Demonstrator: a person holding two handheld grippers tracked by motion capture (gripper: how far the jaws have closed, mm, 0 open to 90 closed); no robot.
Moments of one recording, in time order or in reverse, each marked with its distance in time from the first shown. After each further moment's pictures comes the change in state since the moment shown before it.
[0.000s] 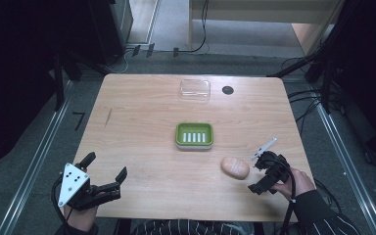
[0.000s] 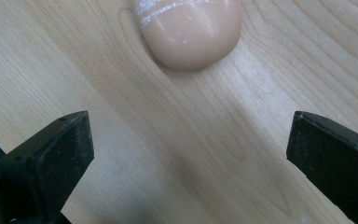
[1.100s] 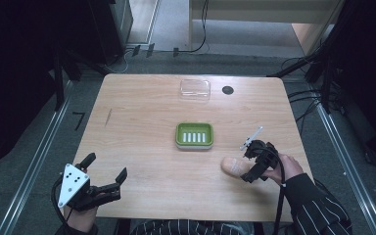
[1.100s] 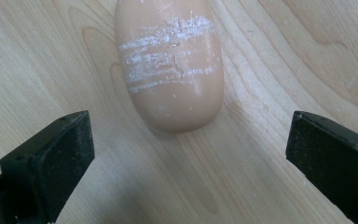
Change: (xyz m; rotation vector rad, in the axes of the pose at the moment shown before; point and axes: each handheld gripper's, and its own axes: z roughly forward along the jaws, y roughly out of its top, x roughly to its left) left arm 0.000 -0.001 -0.001 0.003 -0.002 0.004; right arm -0.006 0.042 0.004 0.014 -0.001 -0.090
